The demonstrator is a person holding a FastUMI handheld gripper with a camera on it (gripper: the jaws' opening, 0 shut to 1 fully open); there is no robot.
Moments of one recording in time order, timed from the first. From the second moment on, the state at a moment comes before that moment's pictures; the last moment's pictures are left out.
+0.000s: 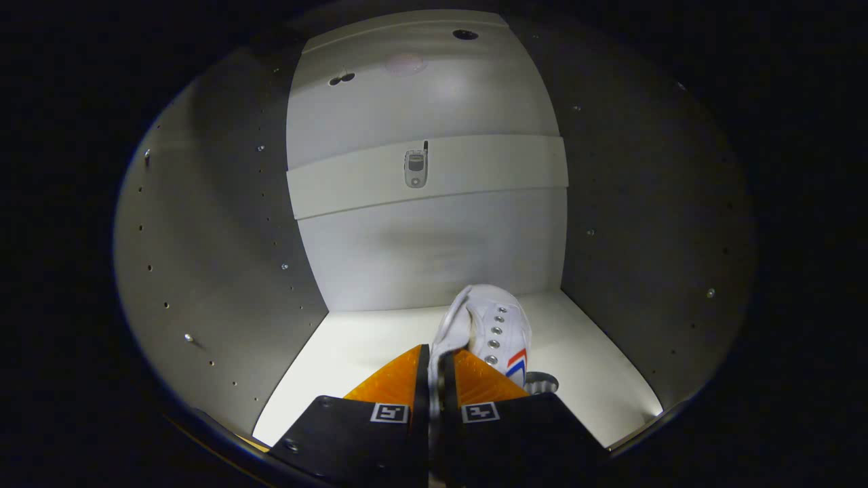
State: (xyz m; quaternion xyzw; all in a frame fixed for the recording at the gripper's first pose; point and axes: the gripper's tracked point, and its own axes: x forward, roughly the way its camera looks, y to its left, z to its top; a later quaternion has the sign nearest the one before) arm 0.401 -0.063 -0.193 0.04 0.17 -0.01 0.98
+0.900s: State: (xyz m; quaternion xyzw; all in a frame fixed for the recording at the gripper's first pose) arm 0.159 -0.010 -0.089 0.04 0.09 0.01 1.00
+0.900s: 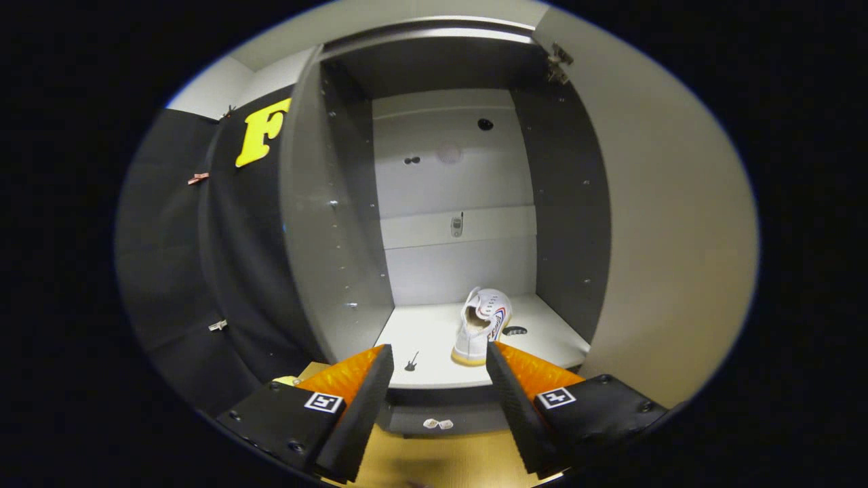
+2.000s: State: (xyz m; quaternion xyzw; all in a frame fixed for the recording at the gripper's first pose) arm -0.123 -0.256 0.053 0.05 -0.03 -0.04 1.00
